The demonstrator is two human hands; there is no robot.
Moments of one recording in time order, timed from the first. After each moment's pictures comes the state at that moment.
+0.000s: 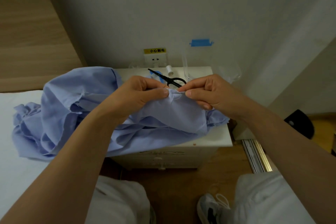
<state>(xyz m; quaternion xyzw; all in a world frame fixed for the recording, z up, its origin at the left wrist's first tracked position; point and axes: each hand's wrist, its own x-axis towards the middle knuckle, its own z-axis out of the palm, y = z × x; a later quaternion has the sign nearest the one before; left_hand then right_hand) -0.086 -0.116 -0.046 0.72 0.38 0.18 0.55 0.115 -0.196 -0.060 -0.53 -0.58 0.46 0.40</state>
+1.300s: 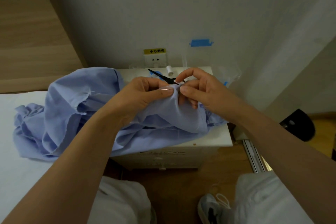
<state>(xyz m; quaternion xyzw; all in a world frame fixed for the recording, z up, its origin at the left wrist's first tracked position) -0.081 -0.117 -0.054 0.68 0.36 0.19 0.61 0.107 -0.189 -0.070 -0.51 -0.60 0.43 0.44</state>
